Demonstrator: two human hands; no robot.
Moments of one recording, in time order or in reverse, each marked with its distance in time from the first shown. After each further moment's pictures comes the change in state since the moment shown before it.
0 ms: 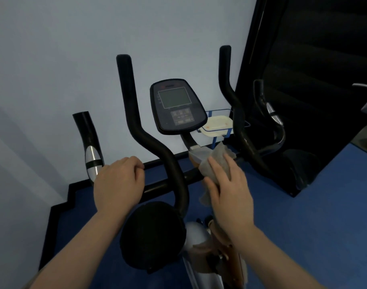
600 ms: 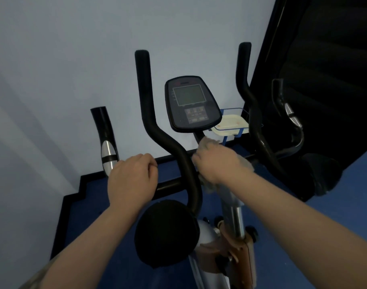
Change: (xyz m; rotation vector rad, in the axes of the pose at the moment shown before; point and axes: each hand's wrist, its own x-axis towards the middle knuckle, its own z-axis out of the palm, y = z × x) left_hand 0.000 -0.002 -0.003 0.004 -0.026 0.023; right_hand 0.106 -0.031 0.030 -0.736 -0.696 -0.367
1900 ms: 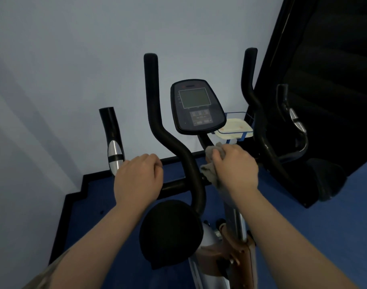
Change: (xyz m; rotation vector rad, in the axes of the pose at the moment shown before) left_hand 0.000 0.002 -0.001 -0.001 -0.003 0.000; right_hand -0.025 0.004 0.022 0.585 0.582 0.465
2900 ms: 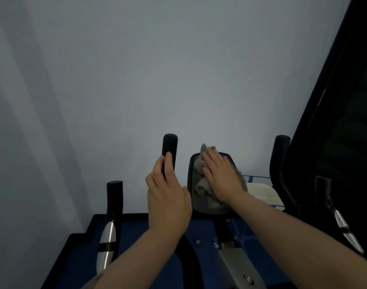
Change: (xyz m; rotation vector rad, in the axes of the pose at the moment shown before) left_hand 0.128 0.056 0.022 -0.070 0.235 -0.190; right_hand 0.228 -0.038 0.071 0.012 -0.154 -0.626
